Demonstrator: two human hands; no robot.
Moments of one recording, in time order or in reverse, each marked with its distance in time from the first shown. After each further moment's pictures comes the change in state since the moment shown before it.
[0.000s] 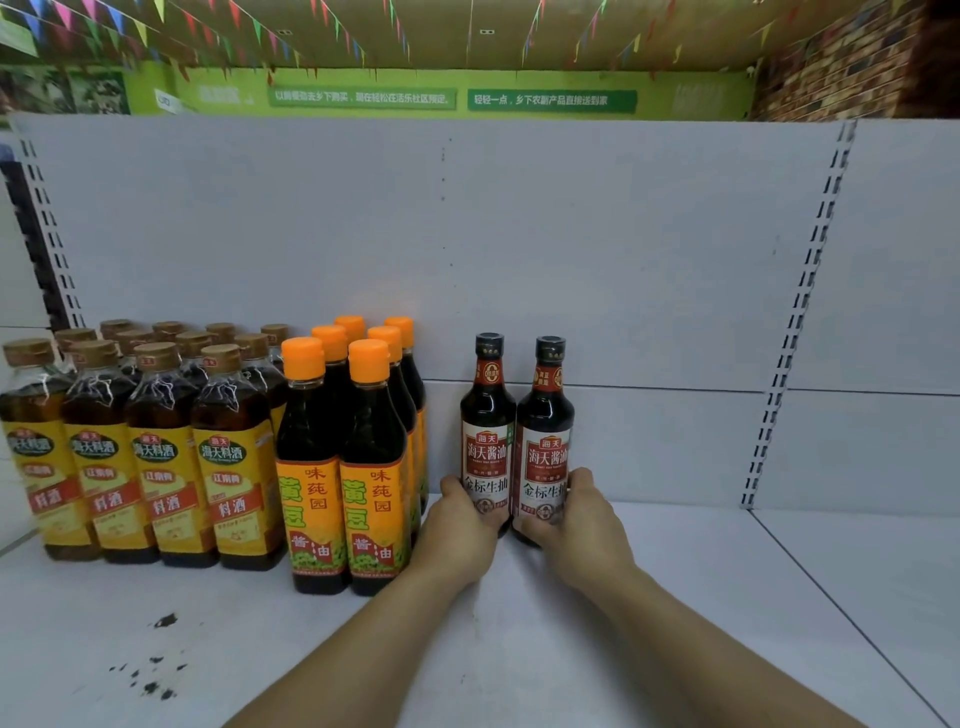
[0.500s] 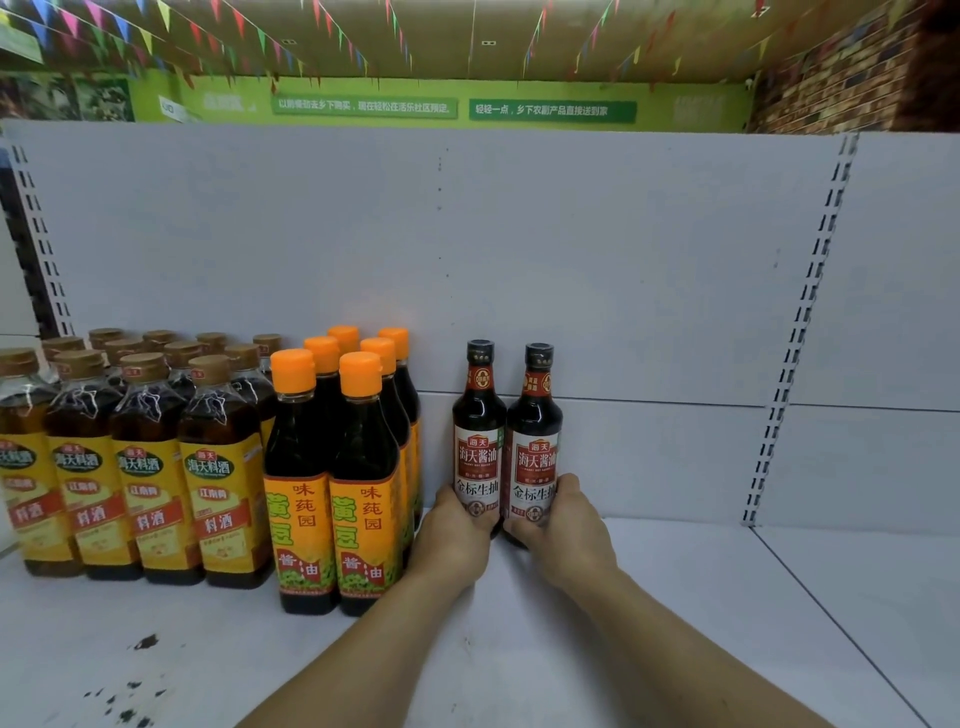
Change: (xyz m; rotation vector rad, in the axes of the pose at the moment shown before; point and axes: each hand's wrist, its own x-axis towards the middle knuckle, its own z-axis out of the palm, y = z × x) left_hand 0.025 -0.006 0.013 -0.029 0.063 -0.076; right_hand 0.023 -0.004 0.011 -0.032 0.002 0.025
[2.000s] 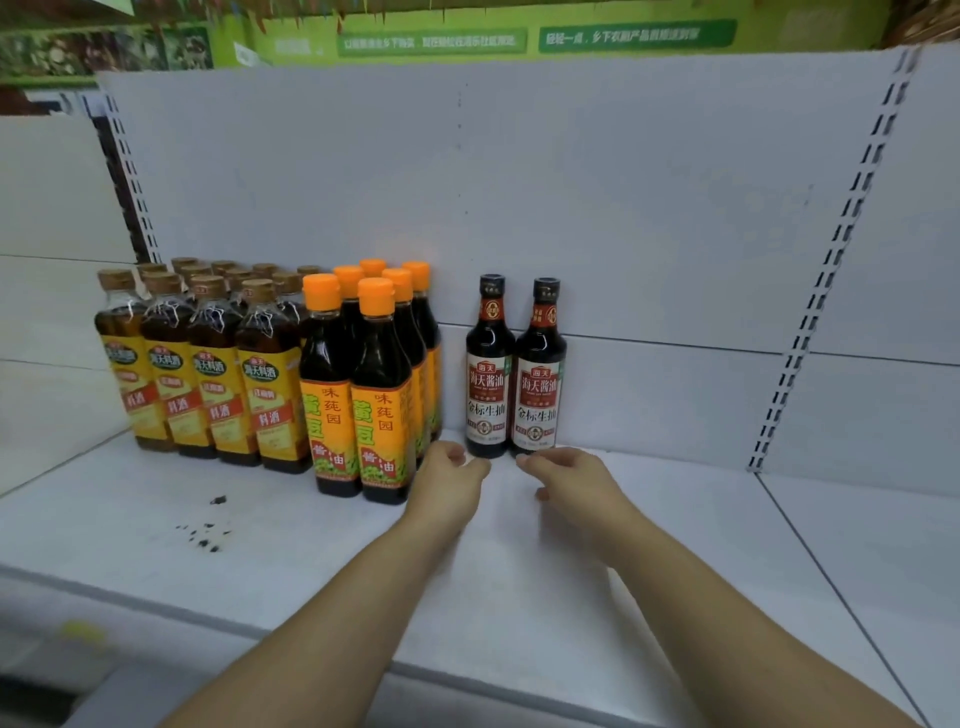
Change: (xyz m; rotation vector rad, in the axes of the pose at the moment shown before) left_hand -0.079 0.009 -0.013 -0.289 0.102 -0.211; right_hand -0.053 0.002 -0.045 0.405 -0.347 0.151
